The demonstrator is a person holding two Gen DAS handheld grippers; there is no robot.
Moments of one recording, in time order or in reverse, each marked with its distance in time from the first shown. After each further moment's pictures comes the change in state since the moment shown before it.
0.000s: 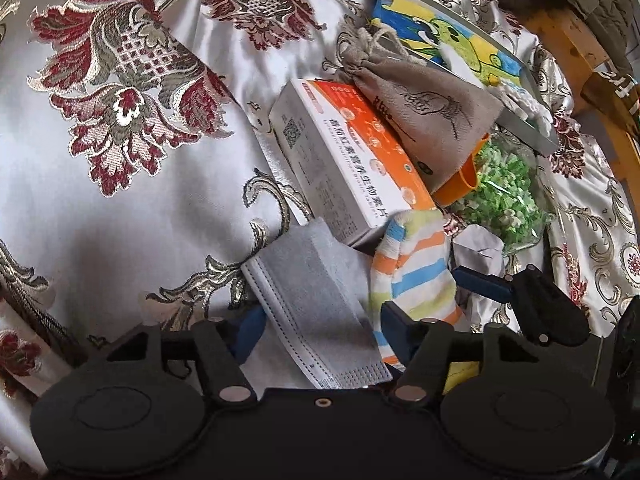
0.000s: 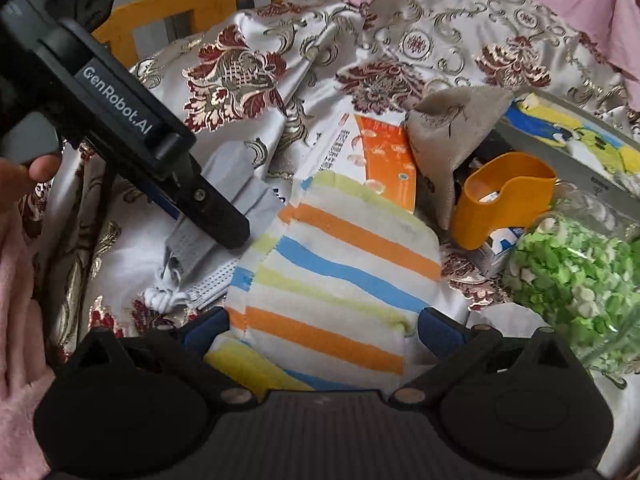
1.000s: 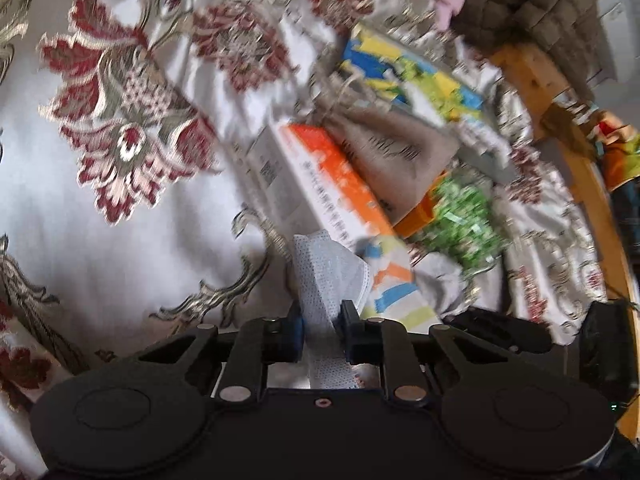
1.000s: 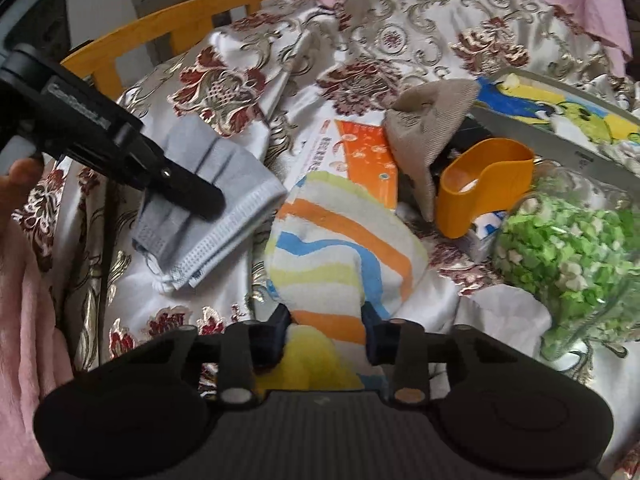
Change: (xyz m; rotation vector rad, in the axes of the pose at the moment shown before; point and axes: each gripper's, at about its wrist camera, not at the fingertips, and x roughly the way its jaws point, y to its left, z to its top) left arm -0.031 0.006 -0.003 0.014 -0.125 -0.132; right arm -0.020 -0.010 -0.003 0.118 -0.035 -0.010
